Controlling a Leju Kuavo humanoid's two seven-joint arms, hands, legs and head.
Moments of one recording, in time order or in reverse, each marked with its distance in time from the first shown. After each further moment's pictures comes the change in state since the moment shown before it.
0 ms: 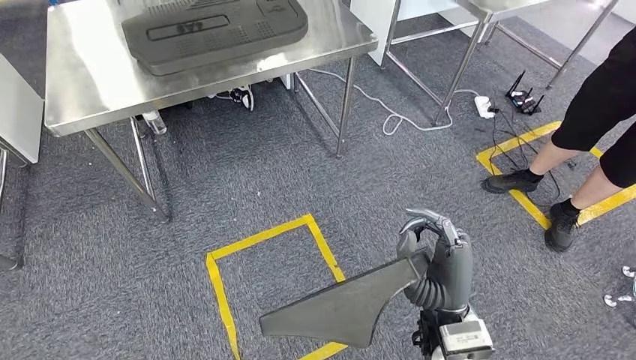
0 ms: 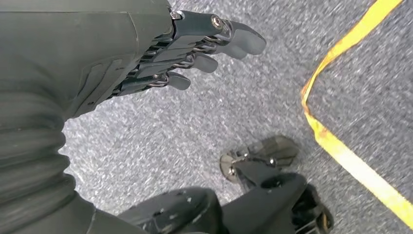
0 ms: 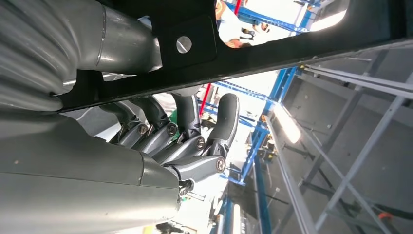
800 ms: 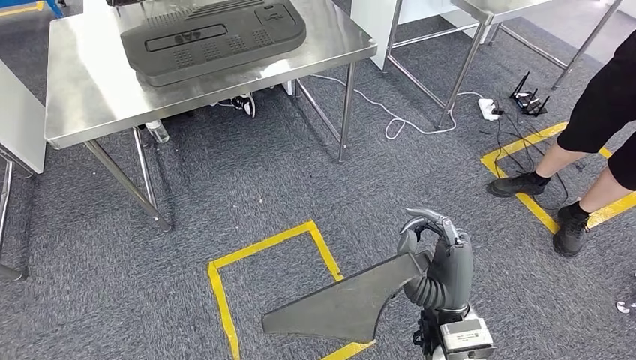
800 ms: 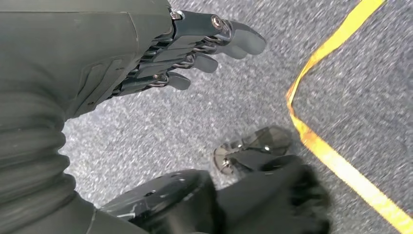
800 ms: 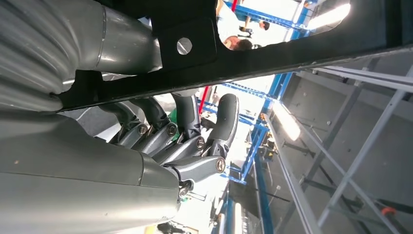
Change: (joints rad) left arm 0.001 0.001 0.007 0.000 -0.011 0.002 -0.001; right arm 0.005 0.001 0.000 0.002 -0.003 0.003 0.000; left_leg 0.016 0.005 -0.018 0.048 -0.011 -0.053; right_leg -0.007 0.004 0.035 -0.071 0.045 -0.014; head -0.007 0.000
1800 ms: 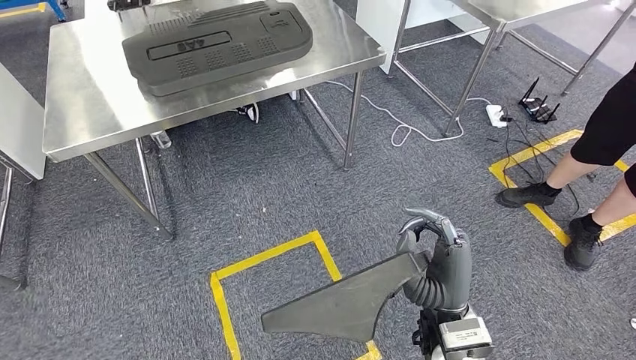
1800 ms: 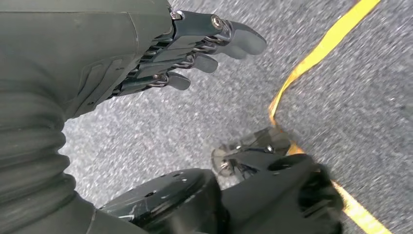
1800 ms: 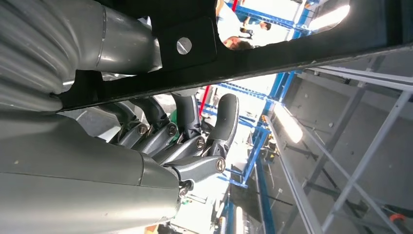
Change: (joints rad) left arm 0.001 -0.001 0.001 0.000 -0.001 0.004 -0.002; right arm -0.003 0.005 0.000 0.008 -0.001 0.003 0.000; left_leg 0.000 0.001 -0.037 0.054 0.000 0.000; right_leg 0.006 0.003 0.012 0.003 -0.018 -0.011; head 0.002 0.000
